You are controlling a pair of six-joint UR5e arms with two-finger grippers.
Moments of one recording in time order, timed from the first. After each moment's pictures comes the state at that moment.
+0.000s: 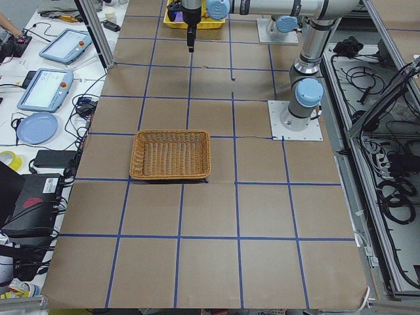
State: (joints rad) left arm -1.63 -1.65 -1.53 -1.50 1.60 -0.03; right arm 1.53 -1.54 1.55 -1.47 -1.58 0.07
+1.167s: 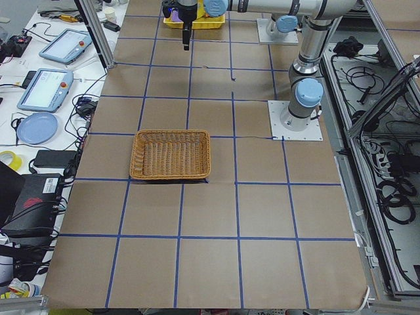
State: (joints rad) left arm -1.59 -1.67 -1.47 -1.51 1.61 -0.02; right arm 1.53 -1.54 1.55 -1.49 -1.60 0.05
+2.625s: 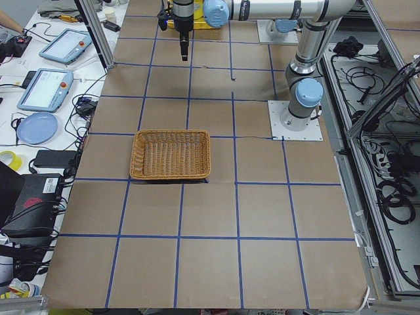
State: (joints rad) left arm -1.52 -1.67 -1.49 -1.51 1.61 -0.02; right arm 1.47 -1.51 1.55 -1.57 -1.59 -0.09
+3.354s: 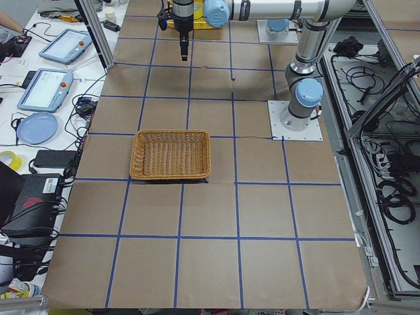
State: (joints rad) left arm -1.52 -1.67 -1.49 -1.51 1.61 -0.02; right arm 1.24 -1.30 1.69 -1.97 -1.61 -0.62
